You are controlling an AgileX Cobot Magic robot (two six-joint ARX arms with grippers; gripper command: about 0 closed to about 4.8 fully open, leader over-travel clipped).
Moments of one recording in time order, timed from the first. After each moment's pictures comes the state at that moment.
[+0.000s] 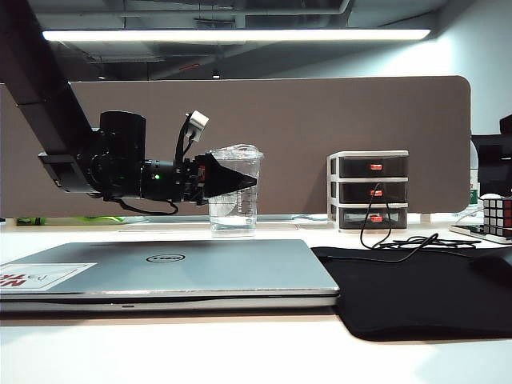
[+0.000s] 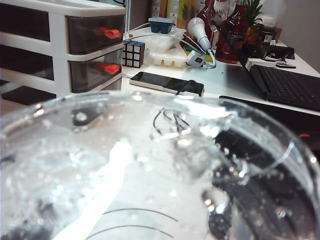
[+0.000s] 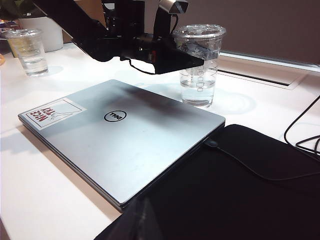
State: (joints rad) left arm -0.23 2.35 1.51 0.78 1.09 0.00; right arm 0.10 0.00 0.01 -0.09 -0.63 -0.03
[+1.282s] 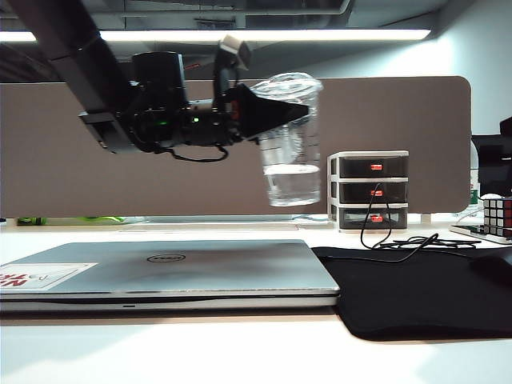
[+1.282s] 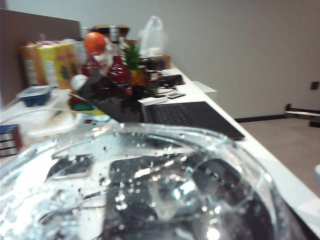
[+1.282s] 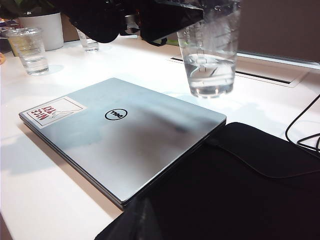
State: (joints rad) left arm -0.40 2.24 1.51 0.99 1.31 -0.13; right arm 0.10 0.00 0.01 -0.10 -0.63 -0.03
